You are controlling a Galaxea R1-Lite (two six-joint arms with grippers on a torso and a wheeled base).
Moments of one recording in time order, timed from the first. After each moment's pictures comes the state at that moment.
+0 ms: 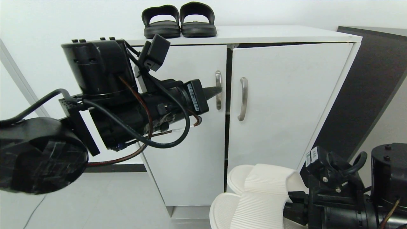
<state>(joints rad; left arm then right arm) -0.65 1.62 -1.04 -0.64 -0.19 -0.39 0.78 1.42 -0.47 -0.63 0.30 -0.03</state>
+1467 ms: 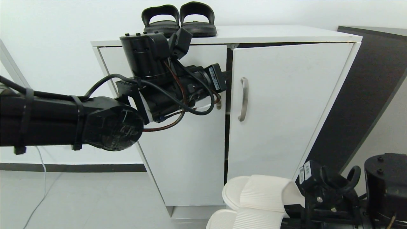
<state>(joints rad) -0.63 1.84 -1.33 -0.63 -0.19 -0.40 0.84 1.44 -0.44 -0.62 0.30 -0.05</state>
